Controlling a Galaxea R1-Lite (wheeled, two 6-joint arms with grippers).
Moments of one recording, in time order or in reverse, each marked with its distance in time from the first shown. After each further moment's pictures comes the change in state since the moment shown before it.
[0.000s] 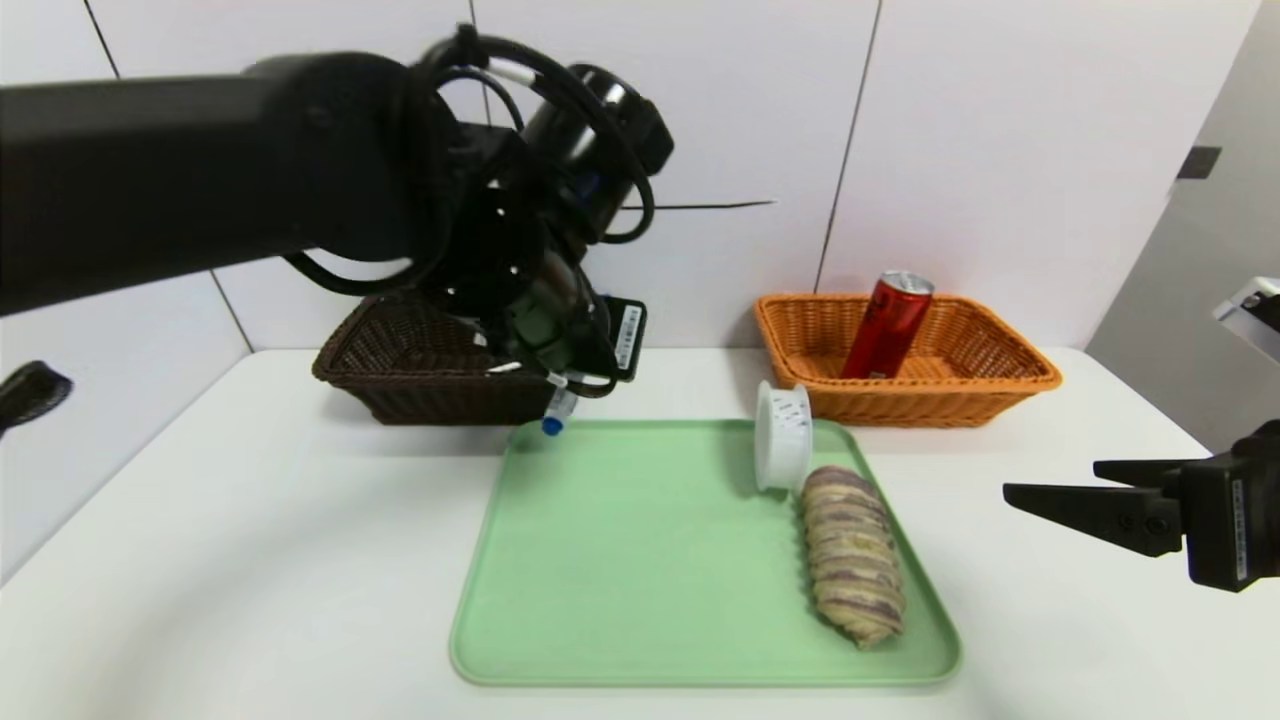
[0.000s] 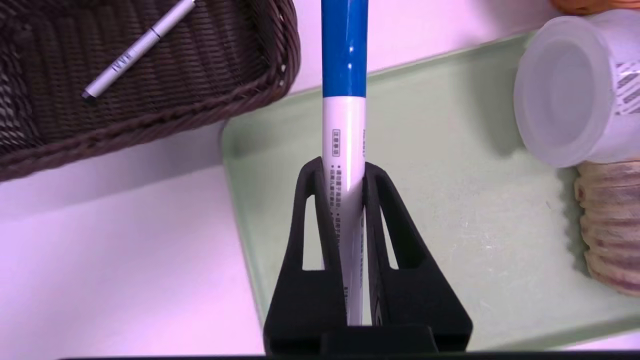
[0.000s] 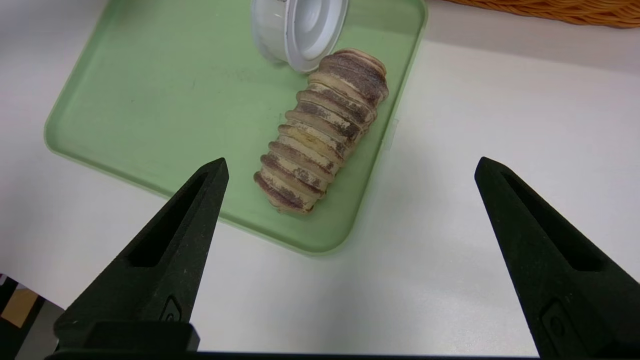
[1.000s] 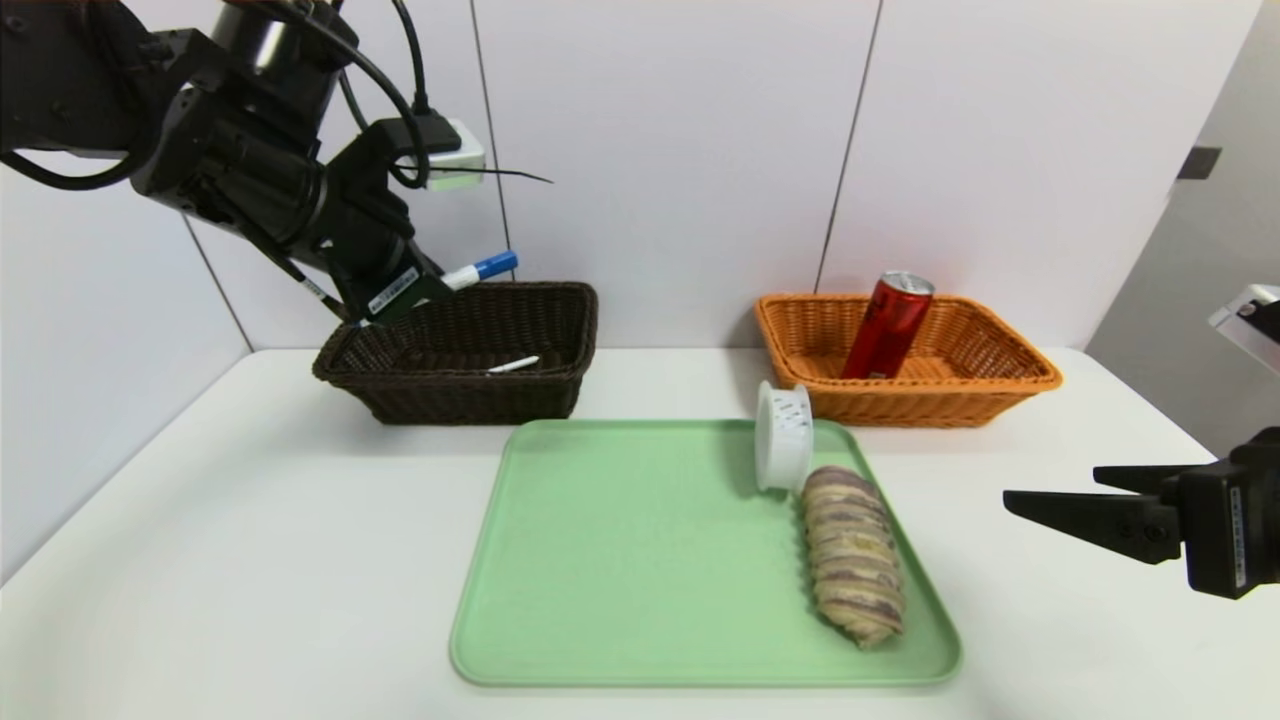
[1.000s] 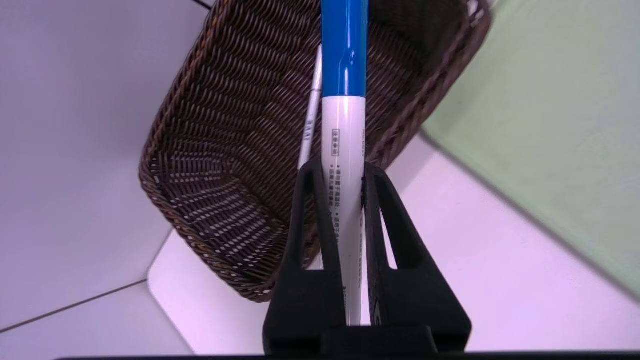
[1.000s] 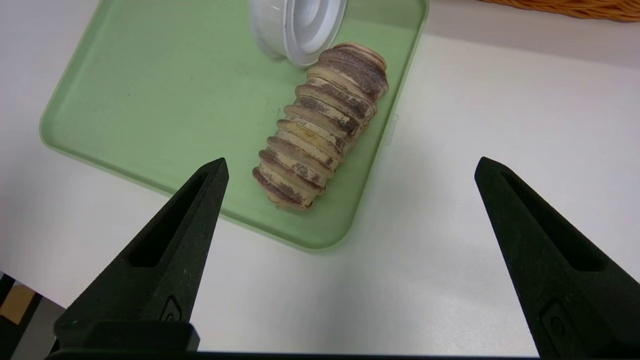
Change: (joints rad) left arm 0.465 -0.072 0.001 -0.008 -0.461 1.053; right arm 0.003 -0.001 0.010 0.001 0.000 -0.004
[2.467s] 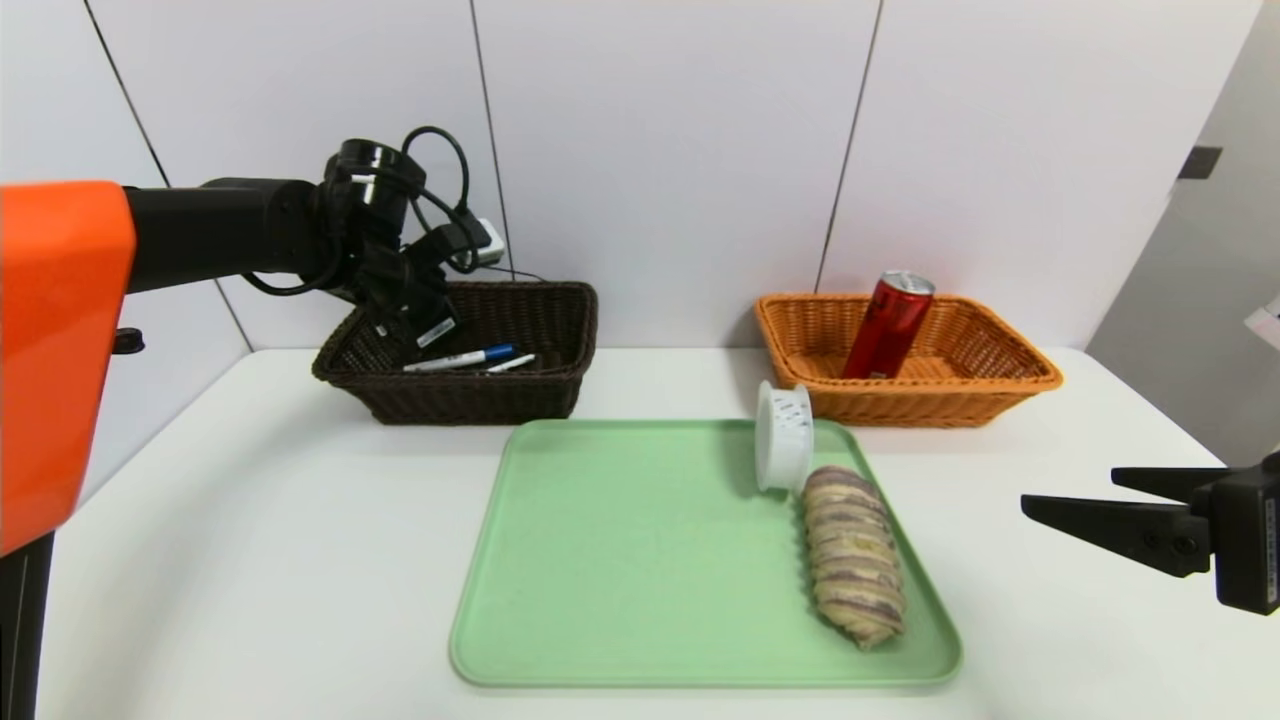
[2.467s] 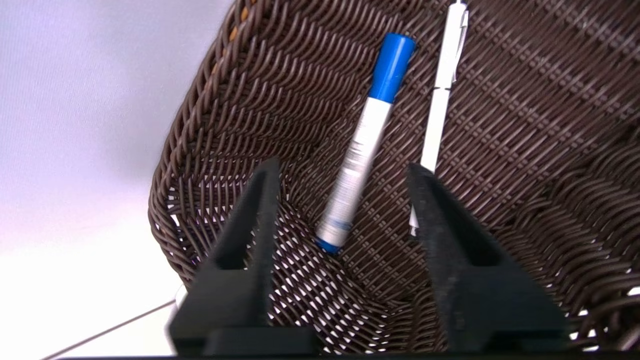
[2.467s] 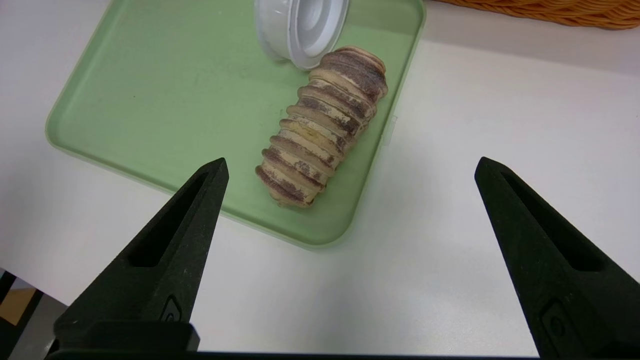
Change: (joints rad) left arm 0.103 0.297 -0.008 -0.321 0.089 0.074; right arm 0.005 -0.045 0.013 0.002 -0.010 0.000
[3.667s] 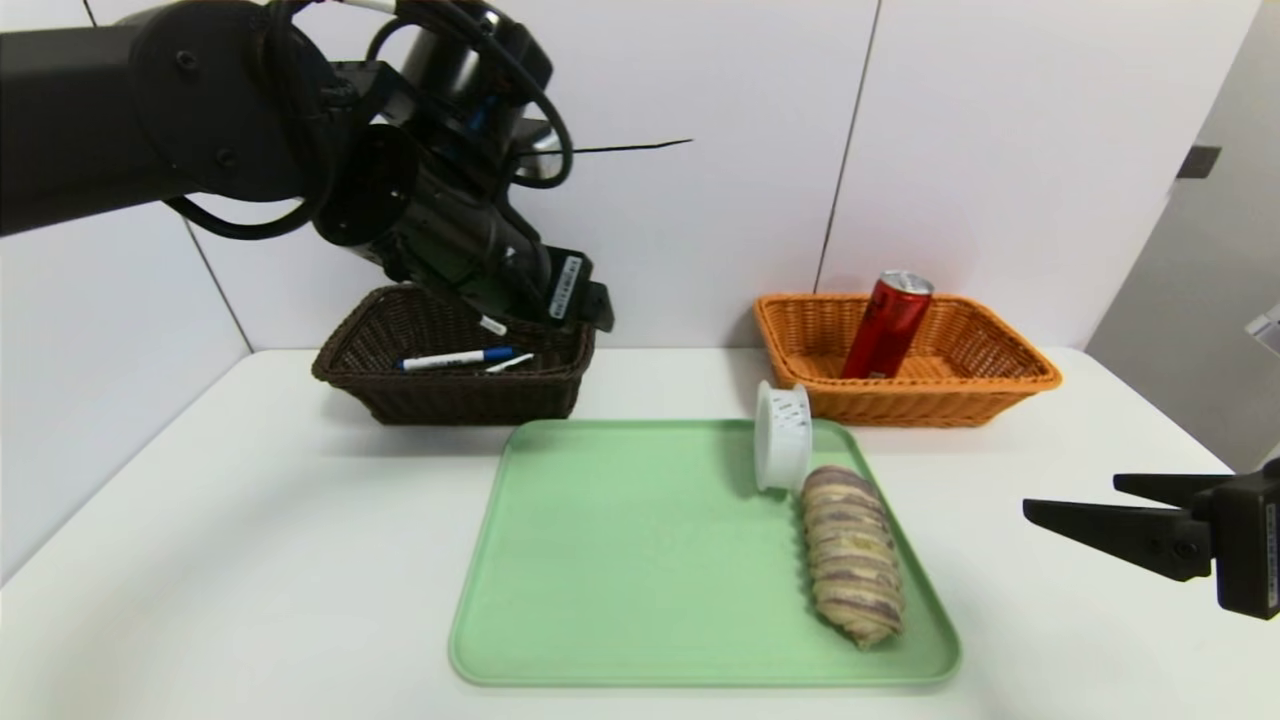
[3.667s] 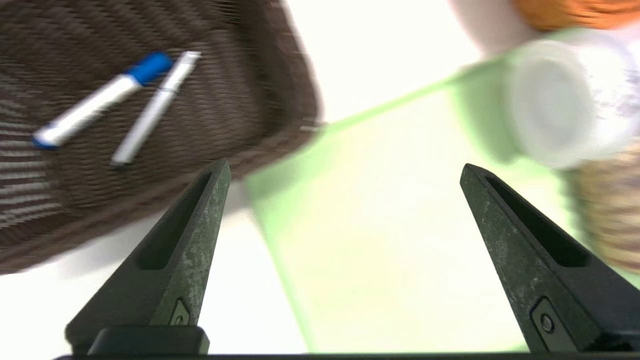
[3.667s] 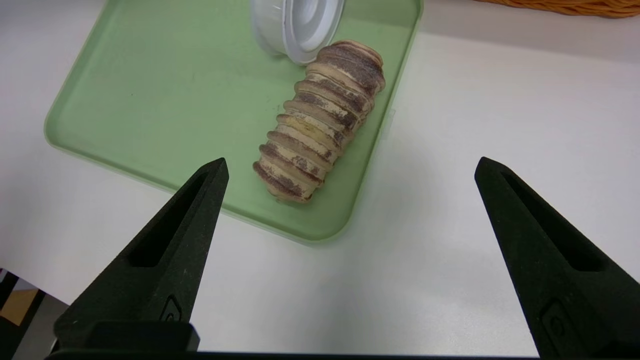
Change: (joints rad) left arm -0.448 -0.257 0.009 0.261 0.168 -0.950; right arm -0.008 -0.003 0.014 -0.001 0.004 0.009
